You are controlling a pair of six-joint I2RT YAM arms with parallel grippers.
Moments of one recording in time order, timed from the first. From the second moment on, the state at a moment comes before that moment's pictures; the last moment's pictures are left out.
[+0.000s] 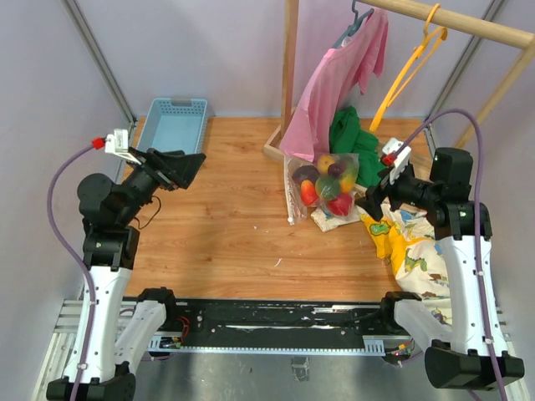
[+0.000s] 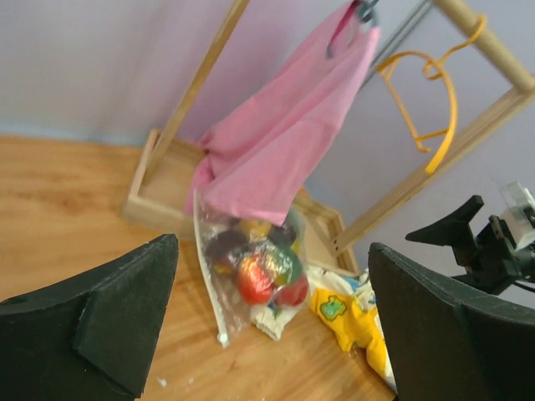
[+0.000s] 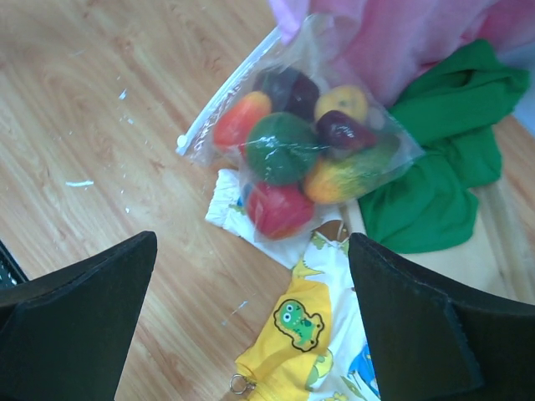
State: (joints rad) left arm -0.02 0.72 0.99 -0.06 0.49 -0.65; right arm -0.02 0.94 1.23 -0.86 -0.71 -0.57
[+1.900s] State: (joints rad) left arm -0.51 2.07 0.96 0.69 0.53 -0.86; right arm 0.00 1.15 0.97 -0.75 -0.90 -0.55
